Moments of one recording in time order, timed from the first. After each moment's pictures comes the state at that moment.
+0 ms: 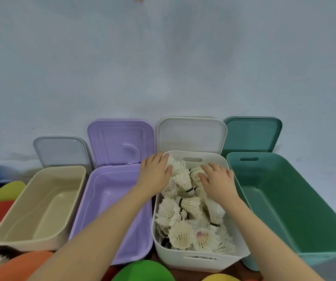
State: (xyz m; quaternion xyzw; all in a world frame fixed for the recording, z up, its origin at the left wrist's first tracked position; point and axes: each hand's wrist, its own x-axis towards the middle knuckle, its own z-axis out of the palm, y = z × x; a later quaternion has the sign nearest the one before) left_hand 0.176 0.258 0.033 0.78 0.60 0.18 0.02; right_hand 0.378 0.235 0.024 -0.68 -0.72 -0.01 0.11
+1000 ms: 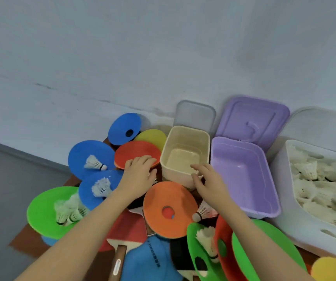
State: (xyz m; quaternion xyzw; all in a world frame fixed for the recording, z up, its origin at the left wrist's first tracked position) left_hand -0.206 0.007 0.002 0.66 0.72 0.22 0.03; right_hand 0.016 0.069 0.004 -0.43 -0.83 0.20 0.29
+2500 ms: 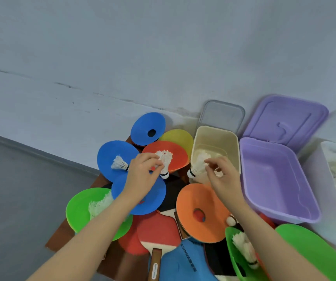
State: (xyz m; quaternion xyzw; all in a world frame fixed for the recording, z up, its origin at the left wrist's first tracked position) left_hand -0.310 -0.020 -0.016 0.61 0.66 0.44 0.04; right_hand -0.083 0.045 0.006 -0.41 -0.76 0.24 0.44
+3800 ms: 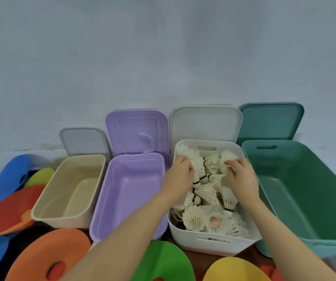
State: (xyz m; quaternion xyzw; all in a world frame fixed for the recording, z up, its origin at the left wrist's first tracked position) left_hand 0.199 0.198 0.029 0.74 0.57 0.31 0.16; right_hand 0.391 0.205 0.001 -0.66 -0.66 0.06 0.36
